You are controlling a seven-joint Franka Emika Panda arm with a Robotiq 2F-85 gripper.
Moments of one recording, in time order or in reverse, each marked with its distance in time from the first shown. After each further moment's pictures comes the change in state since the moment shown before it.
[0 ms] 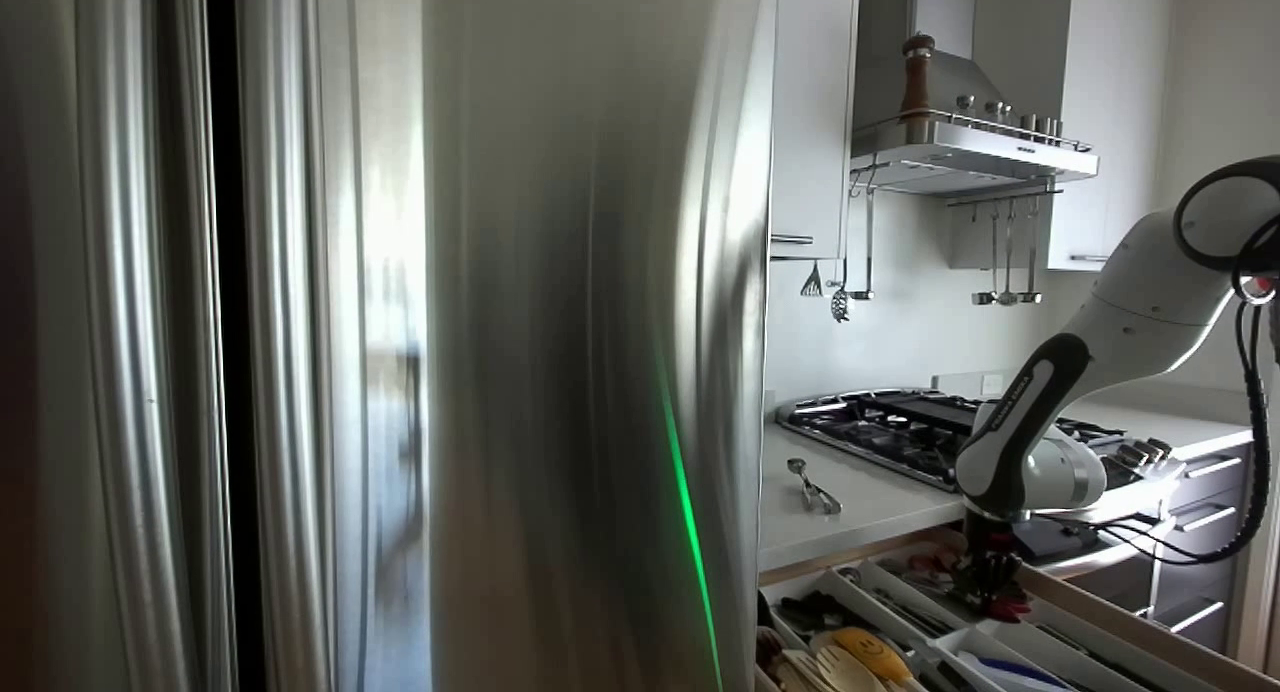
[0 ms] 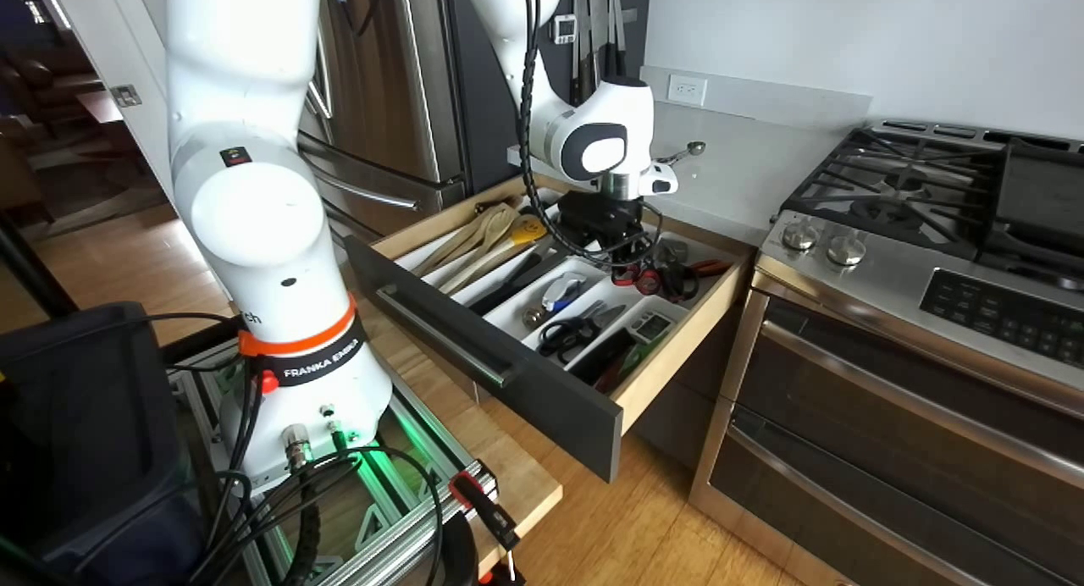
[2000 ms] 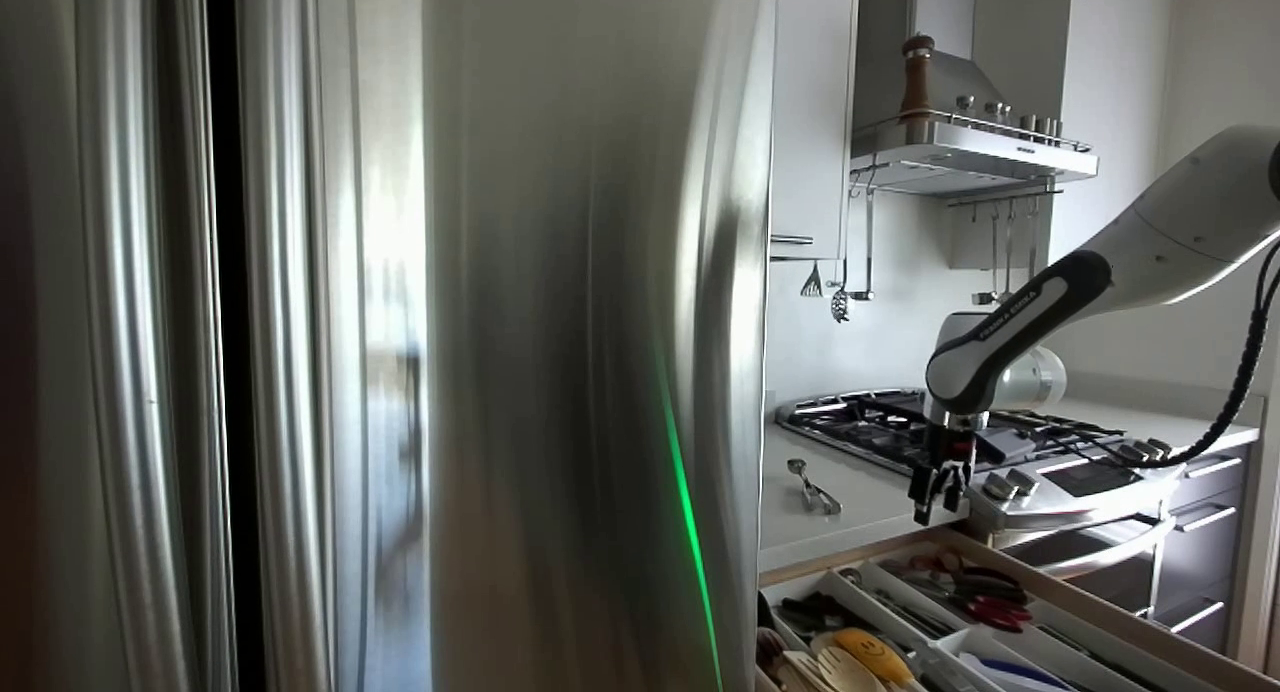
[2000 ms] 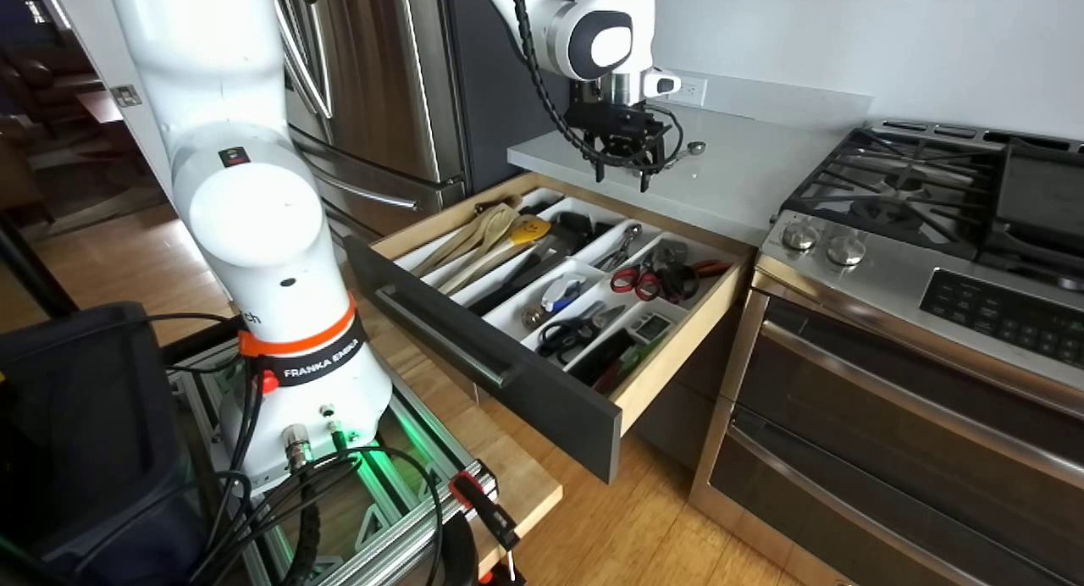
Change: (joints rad) arm -0.009 -0.217 0.092 0.128 -0.056 -0.294 -0.090
